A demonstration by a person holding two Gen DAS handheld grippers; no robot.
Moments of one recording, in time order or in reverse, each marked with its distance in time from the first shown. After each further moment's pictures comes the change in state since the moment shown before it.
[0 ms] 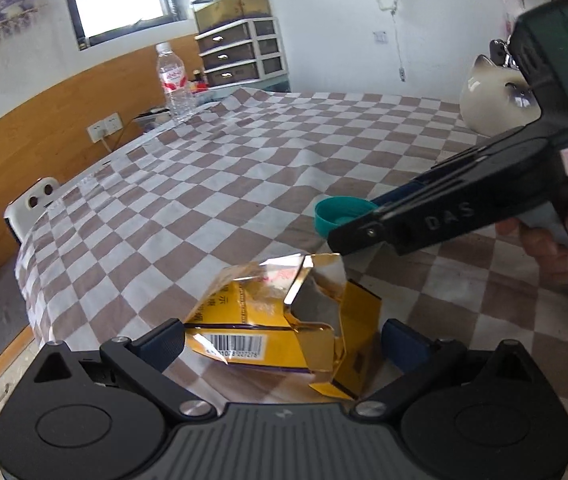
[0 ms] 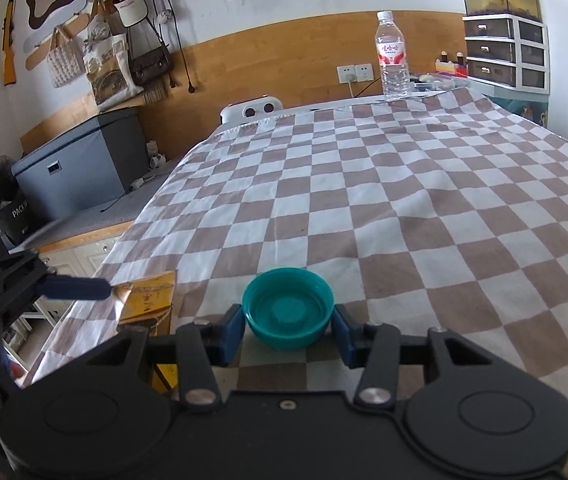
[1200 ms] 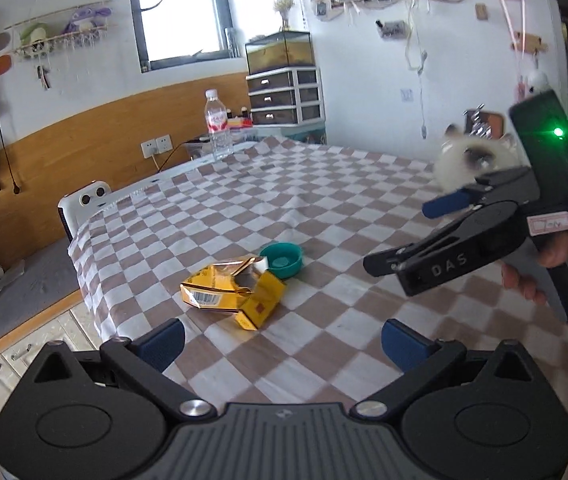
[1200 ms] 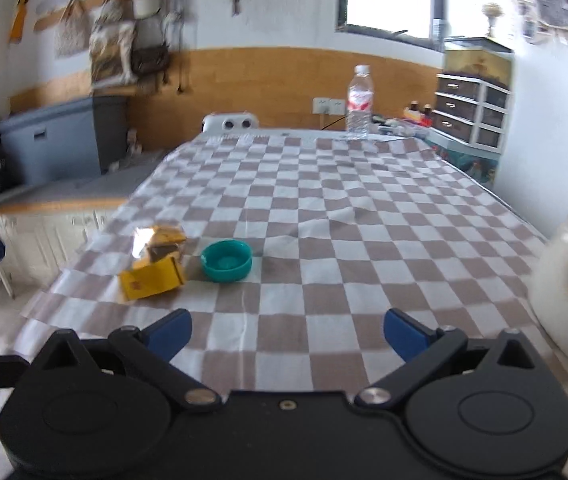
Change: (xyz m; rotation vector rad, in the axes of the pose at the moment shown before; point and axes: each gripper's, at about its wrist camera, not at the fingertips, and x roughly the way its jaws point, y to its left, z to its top) left arm -0.127 -0.084 -0.021 -0.152 -0.115 0.118; right arm -0.107 0.016 -0.037 -0.205 -0.045 -0.181
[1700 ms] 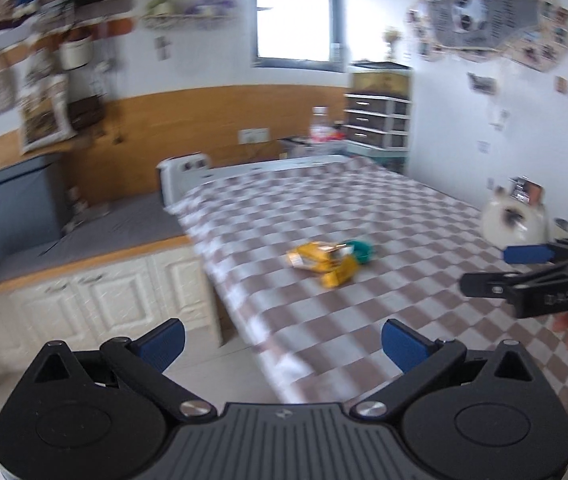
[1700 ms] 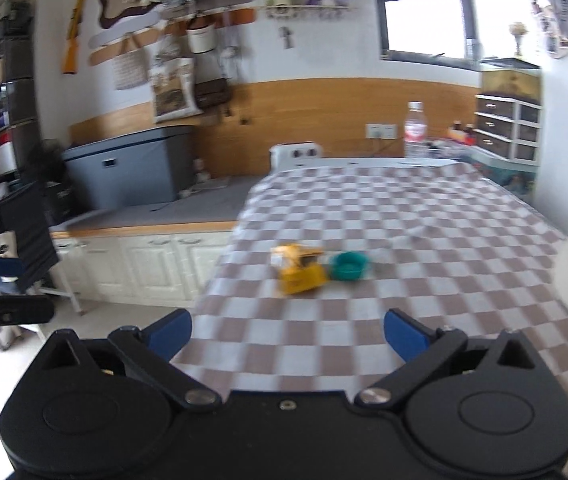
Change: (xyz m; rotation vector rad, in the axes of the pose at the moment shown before) left arm -0.168 0.019 -0.024 -0.245 -0.016 0.165; right arm -0.144 0.065 -0.011 0.060 -0.083 0.145
